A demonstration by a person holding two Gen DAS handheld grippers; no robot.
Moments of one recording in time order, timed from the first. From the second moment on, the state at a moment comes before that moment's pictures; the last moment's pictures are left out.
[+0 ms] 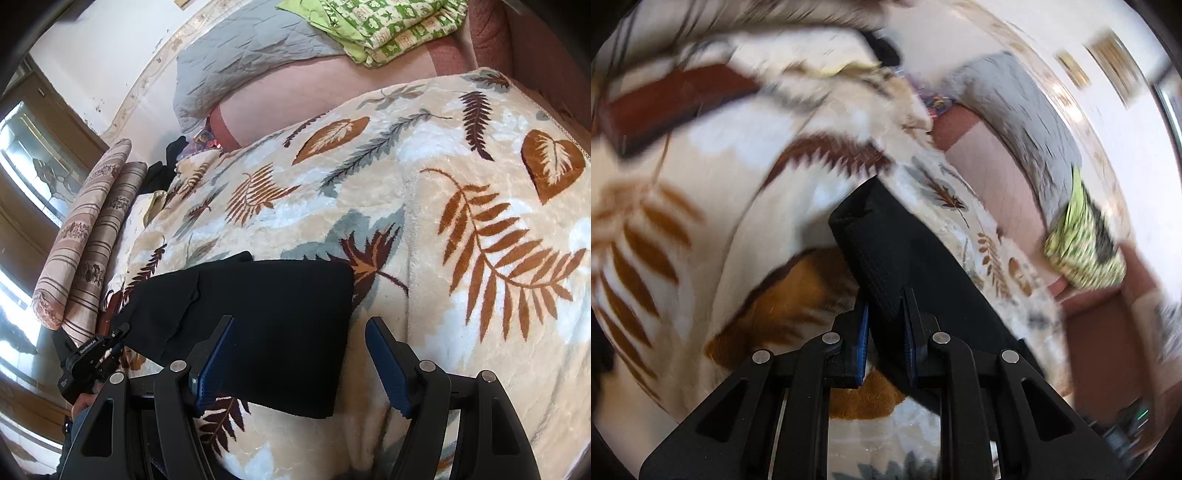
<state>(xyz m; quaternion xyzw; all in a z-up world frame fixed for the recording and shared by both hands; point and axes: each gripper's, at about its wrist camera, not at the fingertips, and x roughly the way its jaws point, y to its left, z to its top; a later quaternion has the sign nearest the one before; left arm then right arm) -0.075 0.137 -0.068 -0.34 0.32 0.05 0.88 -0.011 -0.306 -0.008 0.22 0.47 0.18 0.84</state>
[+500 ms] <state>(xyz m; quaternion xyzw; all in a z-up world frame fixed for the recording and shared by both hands) -0.096 -0.011 0.006 0.12 0.18 -0.09 0.97 -0.004 -0.288 -0.020 0.18 0.51 0.19 0.82</state>
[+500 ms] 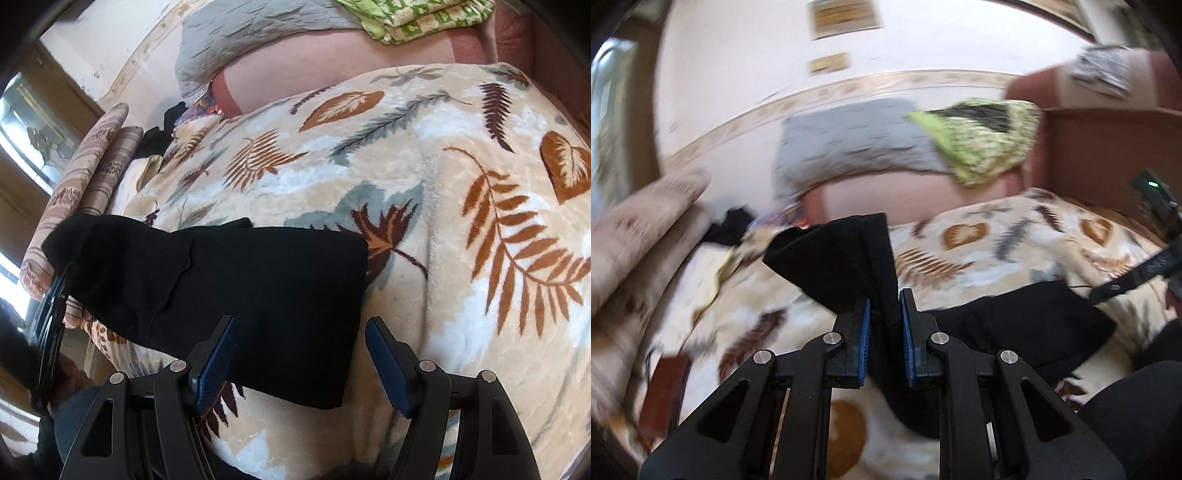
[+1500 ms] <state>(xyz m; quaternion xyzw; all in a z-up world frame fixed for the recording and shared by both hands) -0.087 -0.209 -0.038 0.37 0.28 -0.19 0.87 -0.027 -0.367 -0.007 0.33 0.41 0.05 0.85</state>
